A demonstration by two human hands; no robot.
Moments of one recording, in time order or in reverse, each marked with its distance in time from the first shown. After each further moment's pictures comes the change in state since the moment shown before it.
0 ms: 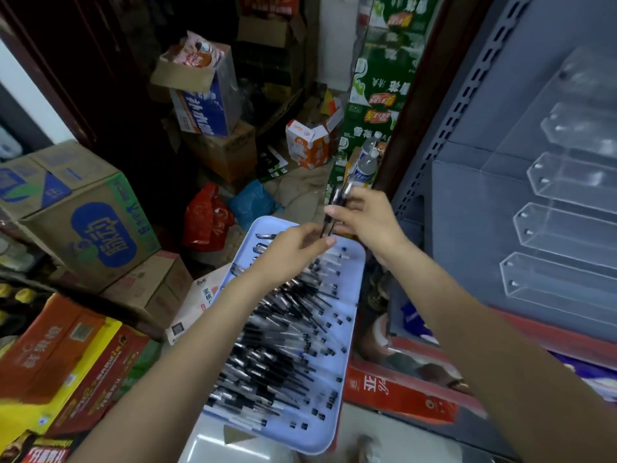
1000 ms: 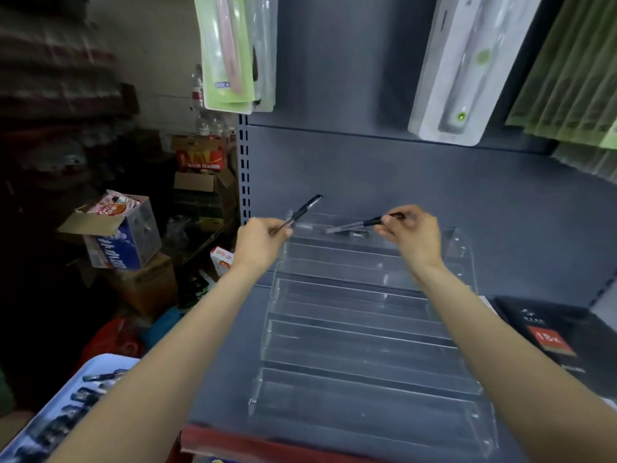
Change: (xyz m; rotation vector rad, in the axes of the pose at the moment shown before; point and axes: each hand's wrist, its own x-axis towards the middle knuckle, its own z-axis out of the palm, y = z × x) left_hand 0.133 0.307 0.152 0.193 0.544 0.259; right_hand -0.029 -0.029 -0.418 0.144 0.599 -0.296
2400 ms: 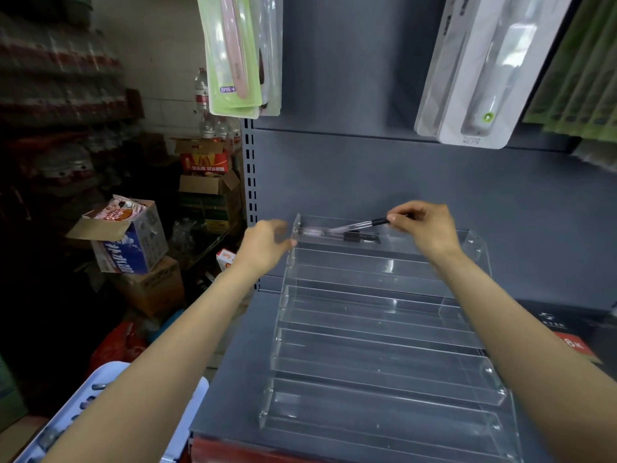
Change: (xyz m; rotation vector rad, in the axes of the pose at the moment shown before) left_hand 0.021 -0.010 -0.005 0.165 -0.190 0.003; right_hand 0.026 -0.001 -0.007 -0.299 -0.095 -0.104
